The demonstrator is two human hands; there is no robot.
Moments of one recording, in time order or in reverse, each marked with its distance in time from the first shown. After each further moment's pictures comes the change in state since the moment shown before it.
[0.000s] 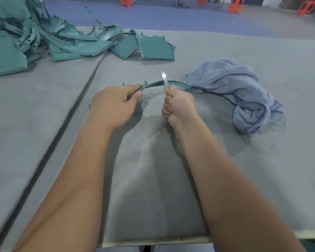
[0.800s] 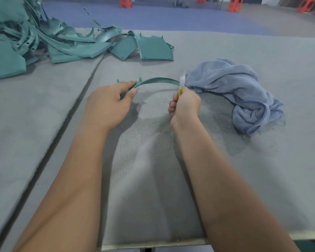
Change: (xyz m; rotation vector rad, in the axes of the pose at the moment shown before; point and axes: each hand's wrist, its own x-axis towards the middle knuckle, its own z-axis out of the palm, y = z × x) left_hand -0.001 -0.003 -0.003 -0.077 0.092 -0.038; right_hand 0.002 -0.006 -0.004 0.032 0.274 -0.103
